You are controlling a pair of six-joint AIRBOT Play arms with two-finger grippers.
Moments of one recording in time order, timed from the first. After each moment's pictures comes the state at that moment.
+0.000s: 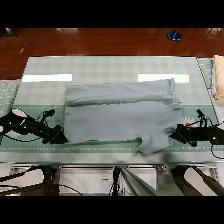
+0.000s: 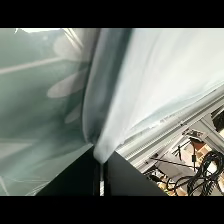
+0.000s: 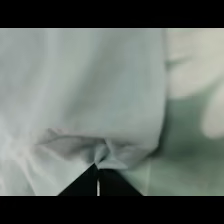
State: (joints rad) left arm 0.34 -1.39 0.53 1.00 -1.36 -1.10; right arm -0.56 -1.04 0.37 -1.03 1.13 1.28
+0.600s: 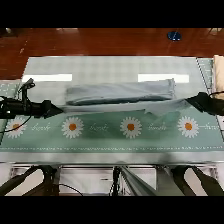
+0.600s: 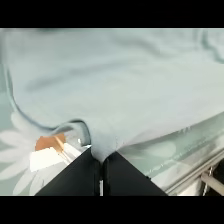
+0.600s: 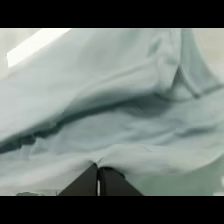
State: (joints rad) left arm 0.34 -1.14 0.74 0.75 -1.29 -1.07; right arm -0.49 -0.85 0.71 -0.80 1.05 1.21
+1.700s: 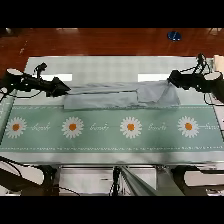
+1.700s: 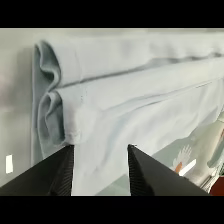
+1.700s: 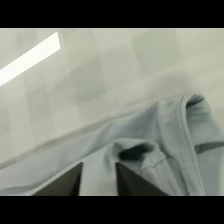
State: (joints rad) left arm 0.27 -1.79 1.35 0.69 -1.29 -1.16; right arm -0.21 -1.54 1.10 -0.74 0.60 1.23
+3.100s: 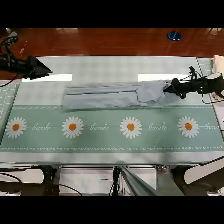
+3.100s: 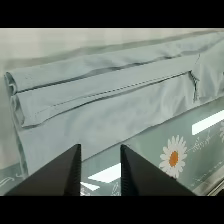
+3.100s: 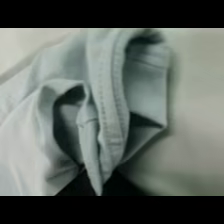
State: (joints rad) left arm 0.31 -1.57 1.52 0.76 -1.45 -1.18; right arm -0.33 -1.82 1.32 -0.75 1.09 1.24
